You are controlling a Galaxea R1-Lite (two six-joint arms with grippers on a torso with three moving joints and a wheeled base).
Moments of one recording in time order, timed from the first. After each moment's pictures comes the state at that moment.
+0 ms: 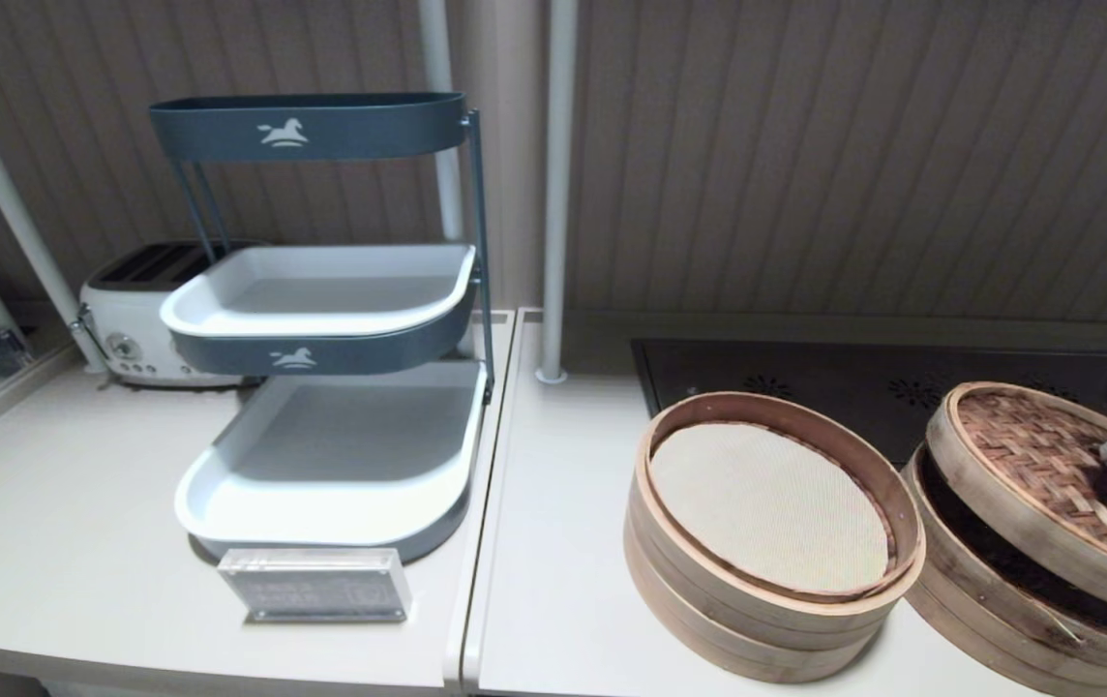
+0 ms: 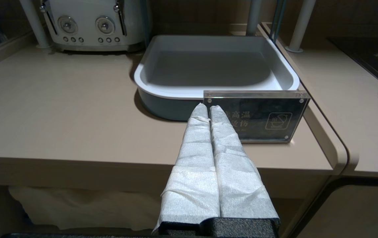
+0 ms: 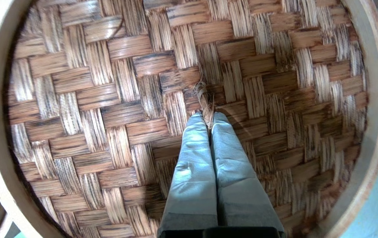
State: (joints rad) left arm 0.00 0.00 0.00 -0.05 -0.01 0.01; right arm -0.54 1.77 -1.40 0.56 0.17 -0.21
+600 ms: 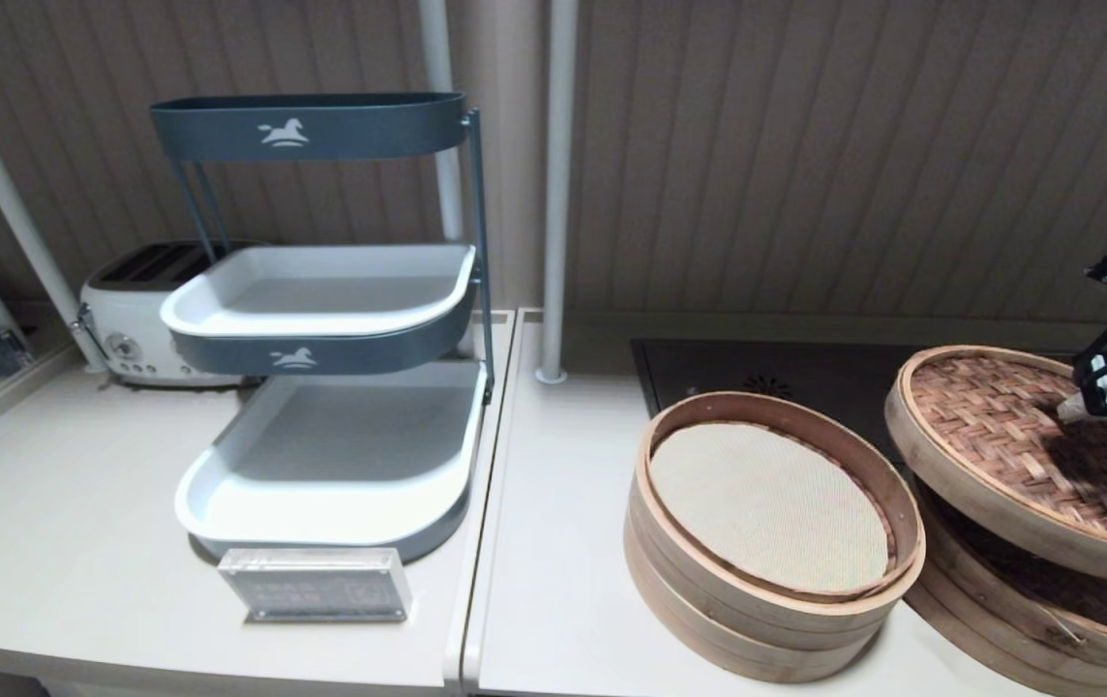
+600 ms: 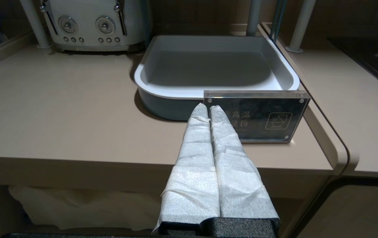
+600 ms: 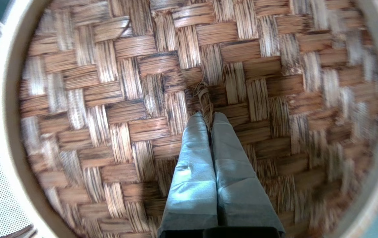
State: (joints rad) left arm 0.00 0.00 0.00 -0.05 -0.01 0.01; right arm -0.40 1.73 -1.46 0.56 0.14 -0.20
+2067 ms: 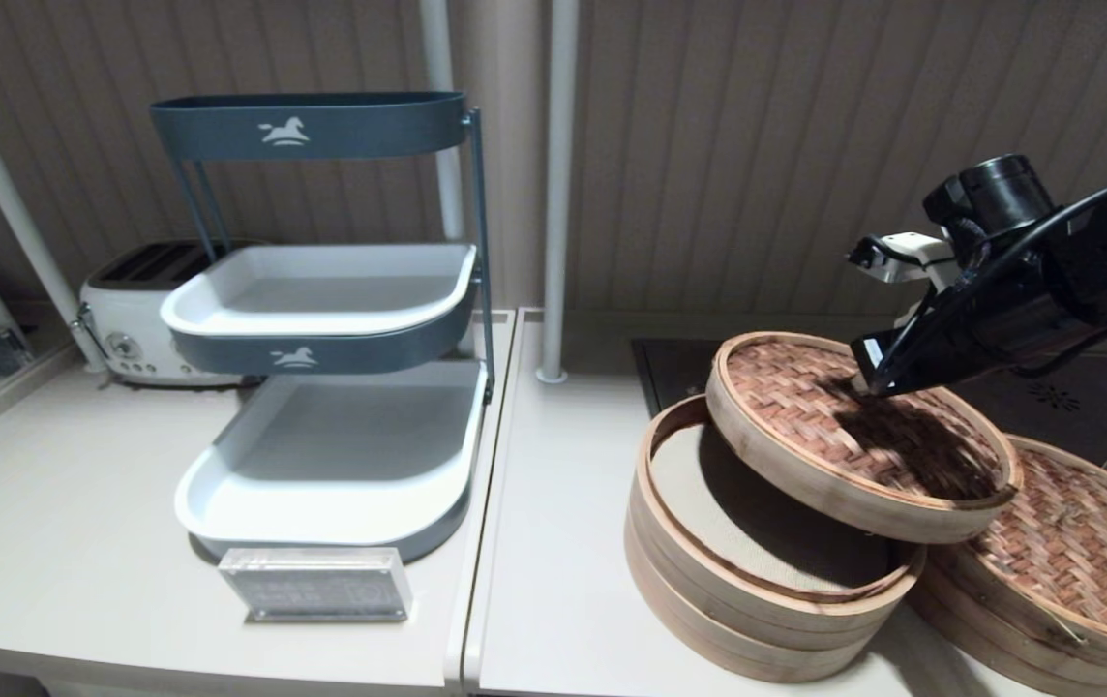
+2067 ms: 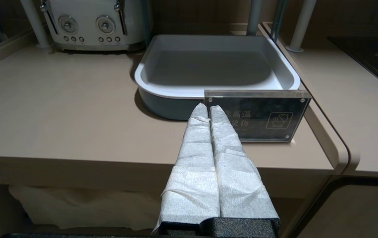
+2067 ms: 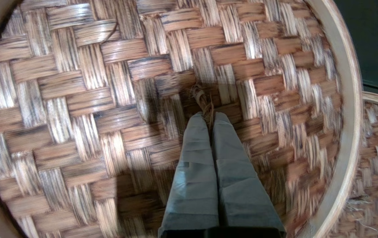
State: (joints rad) left arm 0.00 0.00 0.00 -0.05 -0.01 0.01; right arm 0.11 1.79 -1.55 0.57 -0.06 -0.07
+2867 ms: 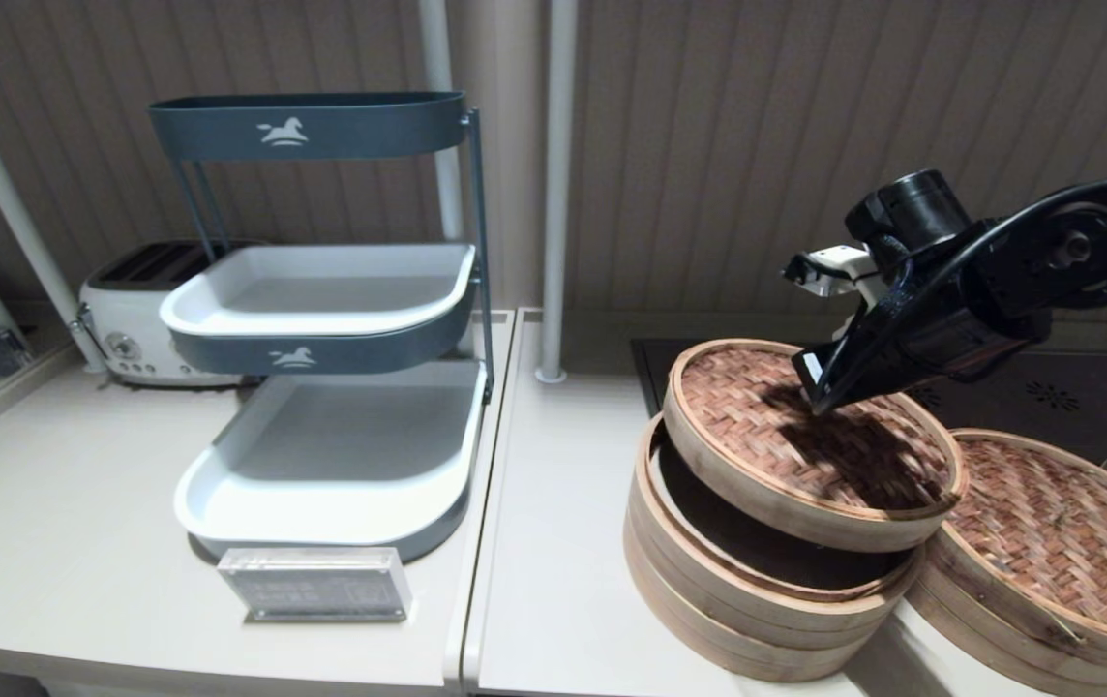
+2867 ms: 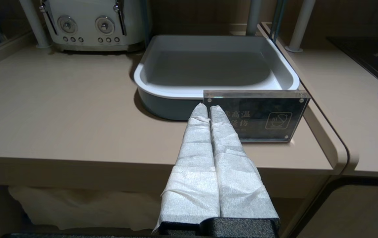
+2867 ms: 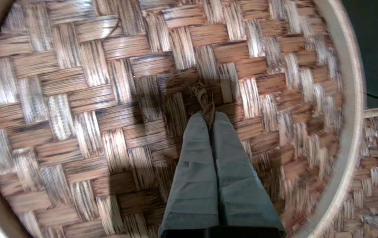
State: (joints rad) left arm 0.00 0.00 0.00 -0.05 -0.01 0.01; right arm 0.26 1.83 -1.56 0.56 -0.13 -0.04
